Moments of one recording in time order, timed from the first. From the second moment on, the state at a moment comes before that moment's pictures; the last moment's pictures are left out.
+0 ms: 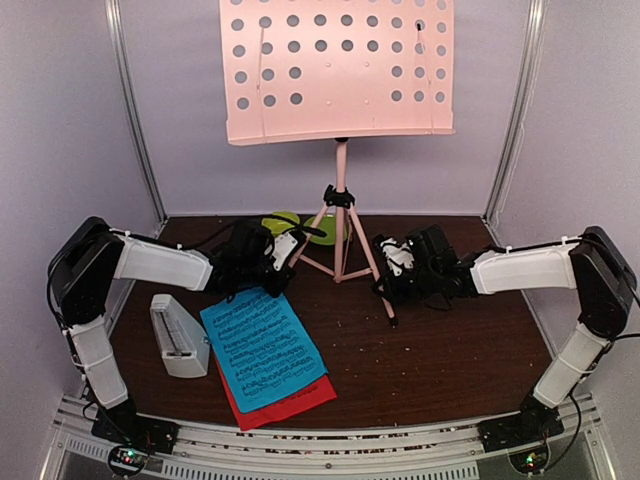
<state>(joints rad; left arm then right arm) -0.69 1.85 1.07 0.16 -0.04 0.18 0.65 1.65 0.94 -0.02 -0.12 0.08</state>
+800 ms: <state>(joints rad) -0.77 1.91 1.16 0.15 0.03 0.26 0.68 1.38 0.65 0.07 -0.02 0.10</state>
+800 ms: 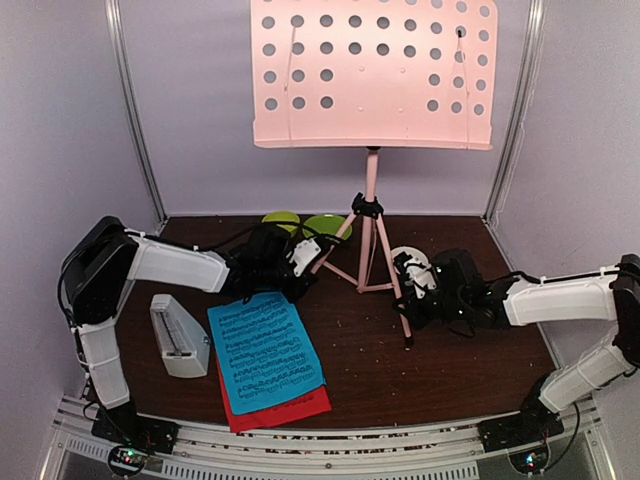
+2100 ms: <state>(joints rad) -0.72 1.35 1.03 -0.39 -0.23 -0.21 0.69 0.70 0.61 -0.30 0.22 0.38</state>
